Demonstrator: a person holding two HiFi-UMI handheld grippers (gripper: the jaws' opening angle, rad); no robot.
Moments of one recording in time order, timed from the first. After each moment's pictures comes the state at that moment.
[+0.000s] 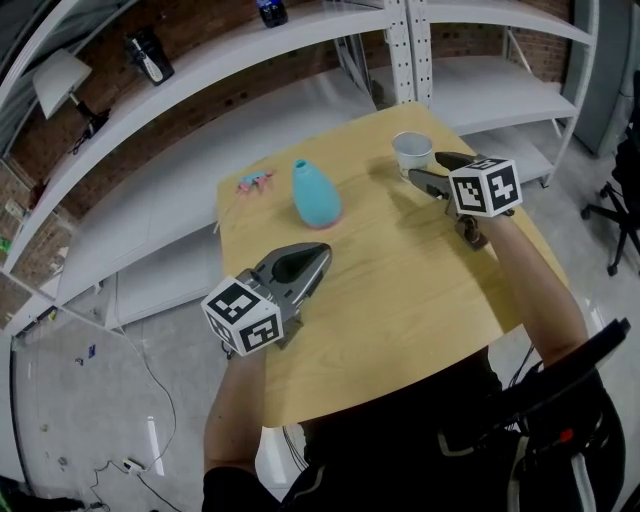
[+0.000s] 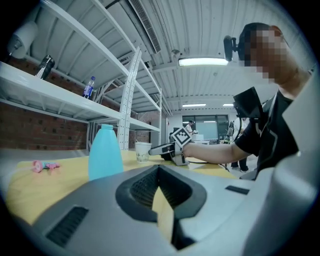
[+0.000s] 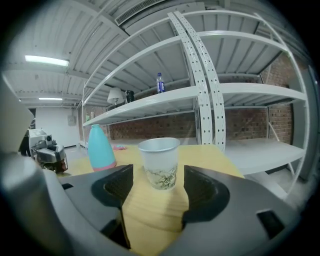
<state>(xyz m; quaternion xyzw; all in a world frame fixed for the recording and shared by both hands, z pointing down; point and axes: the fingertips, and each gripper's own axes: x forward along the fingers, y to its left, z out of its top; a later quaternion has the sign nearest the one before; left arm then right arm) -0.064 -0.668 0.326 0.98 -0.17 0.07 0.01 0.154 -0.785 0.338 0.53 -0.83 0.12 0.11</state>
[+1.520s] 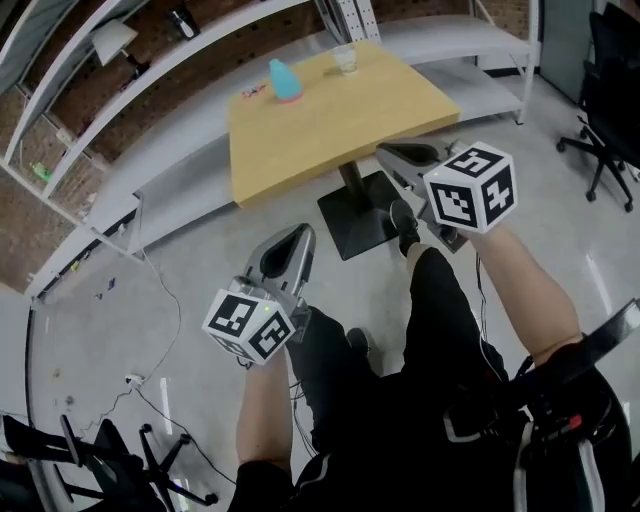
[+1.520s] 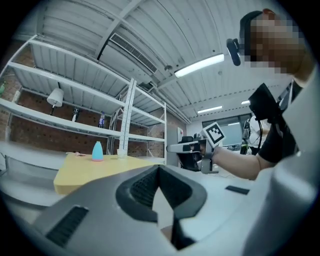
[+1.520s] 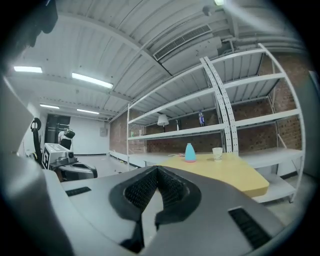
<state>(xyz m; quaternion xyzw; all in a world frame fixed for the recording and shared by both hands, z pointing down) -0.075 -0.198 0.308 0.94 -0.34 0.02 0.00 0.062 -0.268 0.275 0.43 -0.90 0.04 0.04</state>
